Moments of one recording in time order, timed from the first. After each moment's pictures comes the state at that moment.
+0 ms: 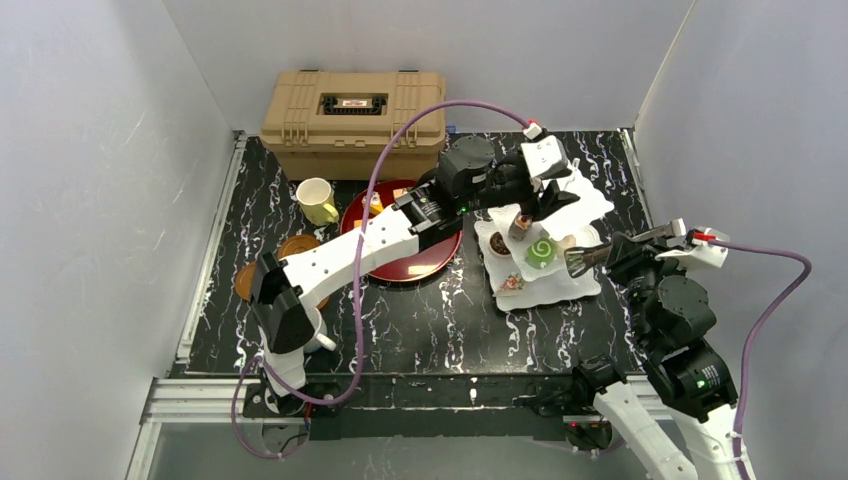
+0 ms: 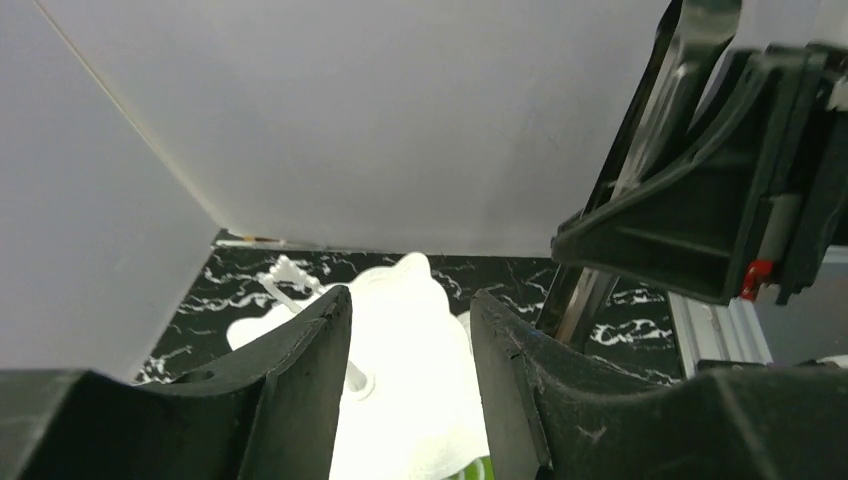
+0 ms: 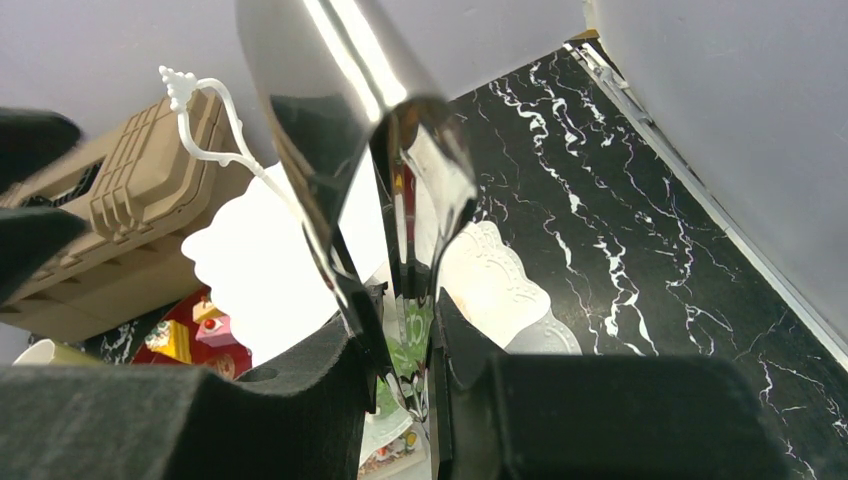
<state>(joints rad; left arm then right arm) -1.00 1.85 1.82 0.05 0.38 0.16 0.43 0.33 0.85 -0.58 0.57 0.44</state>
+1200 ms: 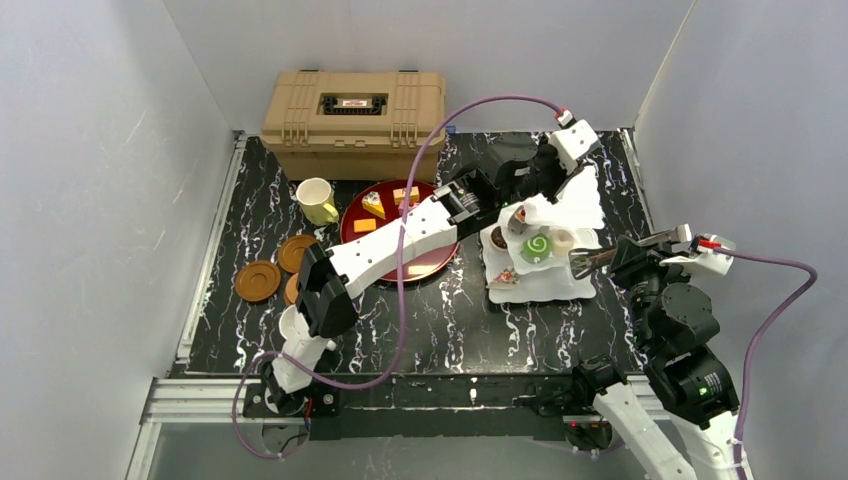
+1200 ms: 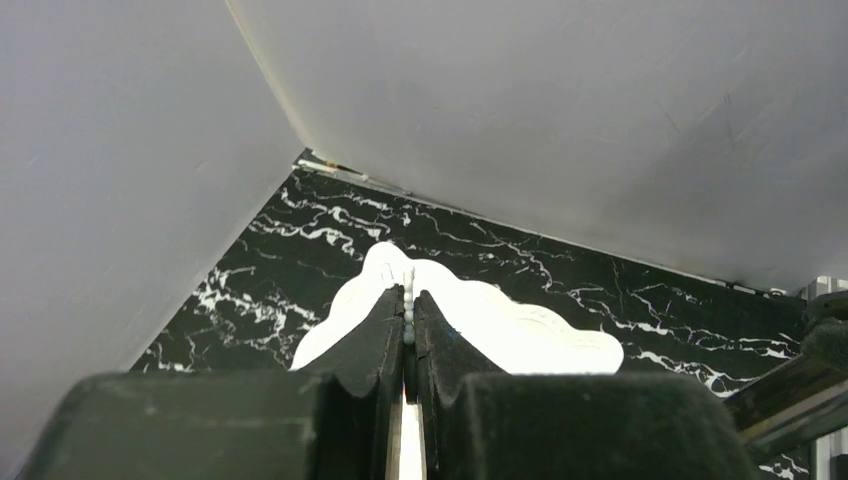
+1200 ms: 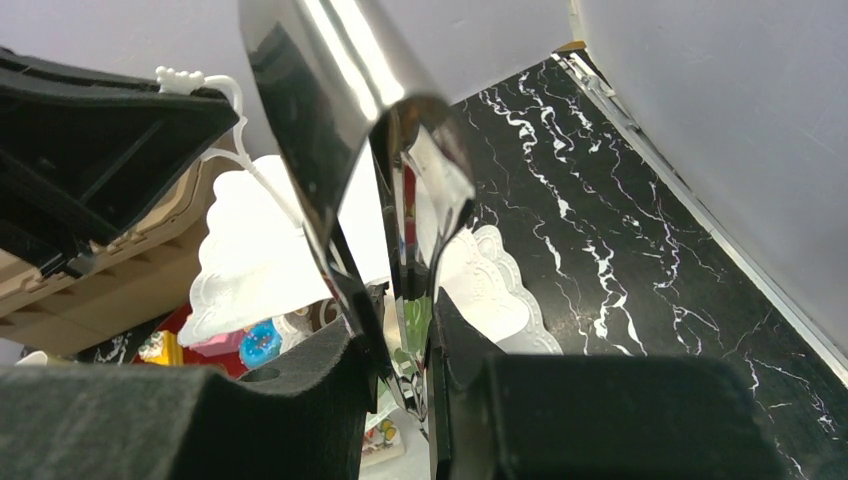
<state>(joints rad) -1.05 2.08 2.13 -0.10 0.04 0.16 0.43 0.29 0.83 -0.58 0.59 0.43</state>
